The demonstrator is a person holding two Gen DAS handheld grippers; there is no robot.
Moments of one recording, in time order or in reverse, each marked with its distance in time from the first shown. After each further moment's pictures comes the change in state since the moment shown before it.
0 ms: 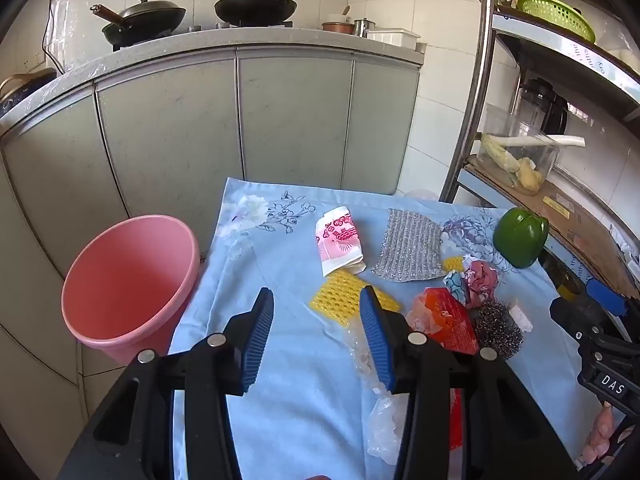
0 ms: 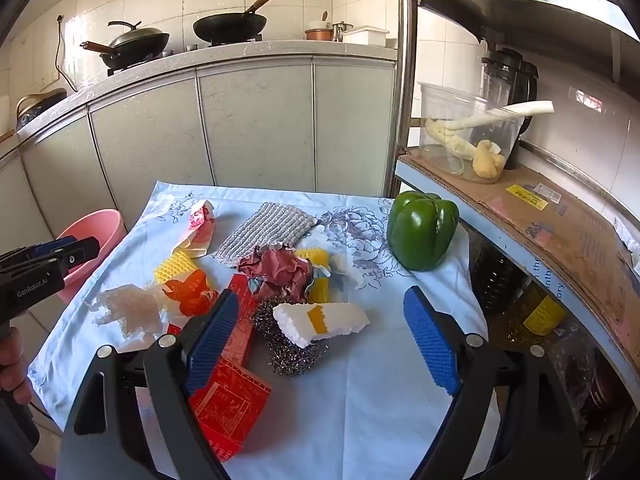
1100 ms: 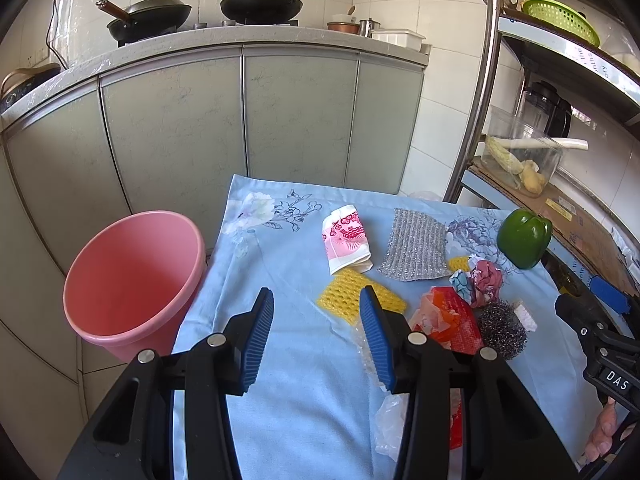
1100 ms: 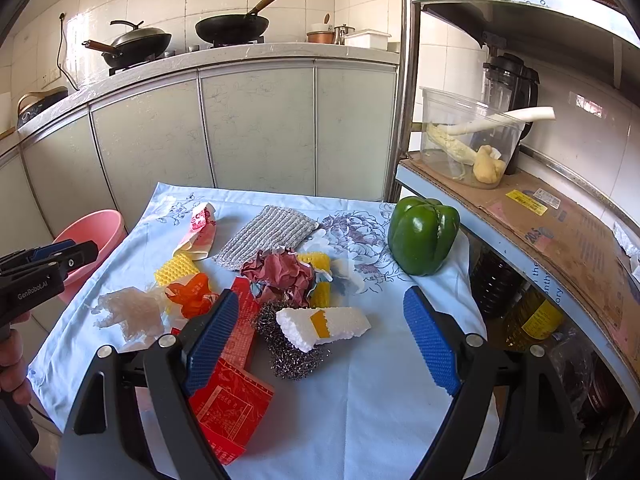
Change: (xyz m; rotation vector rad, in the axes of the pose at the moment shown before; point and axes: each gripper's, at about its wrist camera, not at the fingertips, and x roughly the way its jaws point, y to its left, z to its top) left arm 0.001 0.005 0.000 -0.007 0.001 0.008; right arm -0.002 0.005 0.003 -0.011 -0.012 -0.002
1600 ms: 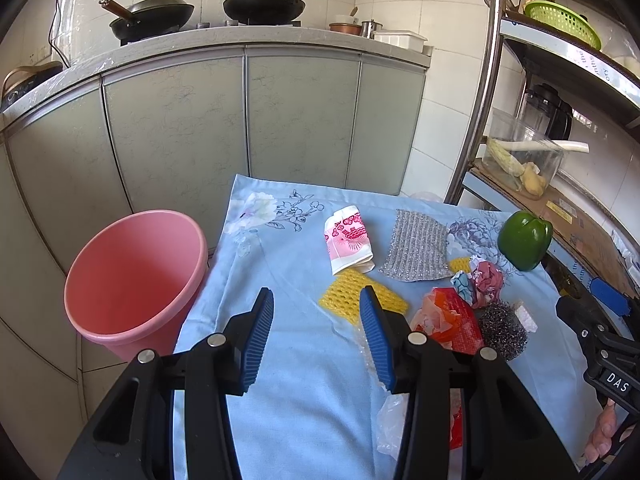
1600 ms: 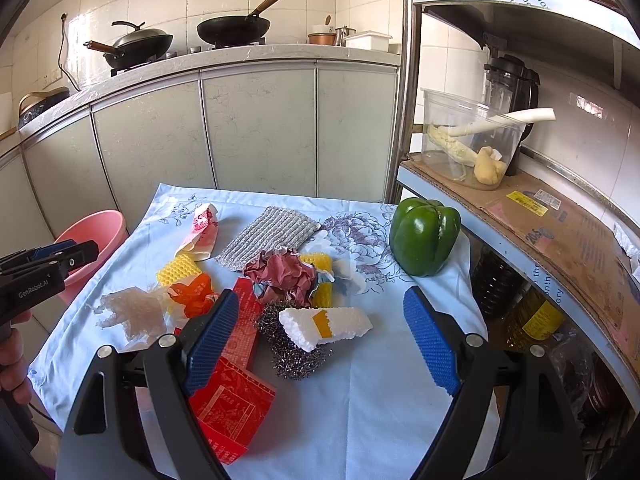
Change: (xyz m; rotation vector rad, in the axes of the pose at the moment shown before) left arm 0.000 0.002 0.000 -0.004 -0.001 0.000; right arm 0.000 0.002 0.000 0.000 -0.005 0.000
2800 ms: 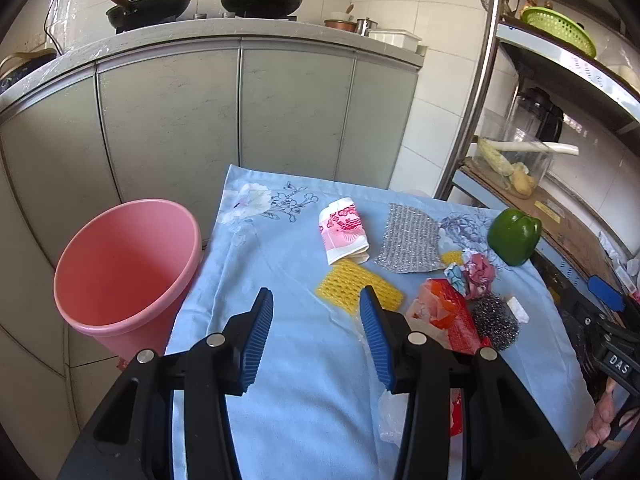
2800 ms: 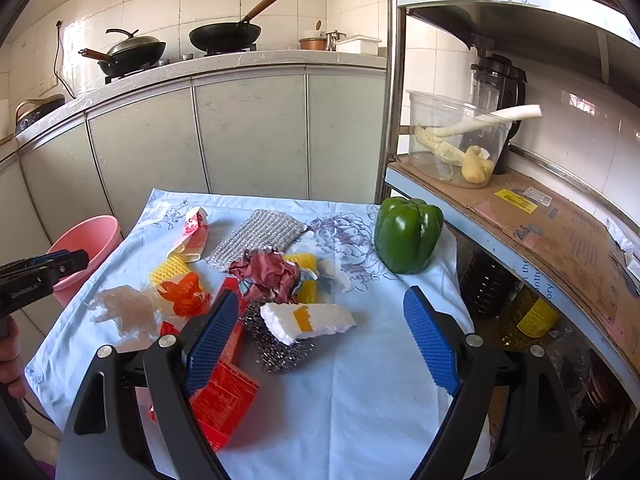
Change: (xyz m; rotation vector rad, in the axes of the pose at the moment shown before) left arm -0.004 0.014 -0.007 -0.015 0.007 -0.073; right arm -0.010 -0.019 -0.006 0.023 -0.018 -0.007
